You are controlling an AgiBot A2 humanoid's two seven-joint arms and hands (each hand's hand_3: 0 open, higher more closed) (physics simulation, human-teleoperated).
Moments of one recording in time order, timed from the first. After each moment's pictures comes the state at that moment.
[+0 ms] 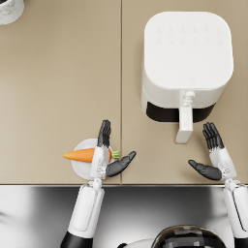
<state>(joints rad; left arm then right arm) 0.19 1.21 0.20 -1.80 1.00 0.10 0.10 0.19 -1.21 0.20 1.80 1.00 0.10 -0.10</state>
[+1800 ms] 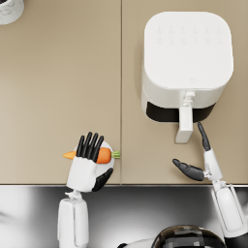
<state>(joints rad) 0.00 1.23 -0.13 -1.97 2.17 -0.37 -0.10 0.20 -1.31 0.28 1.77 1.51 0.00 0.00</state>
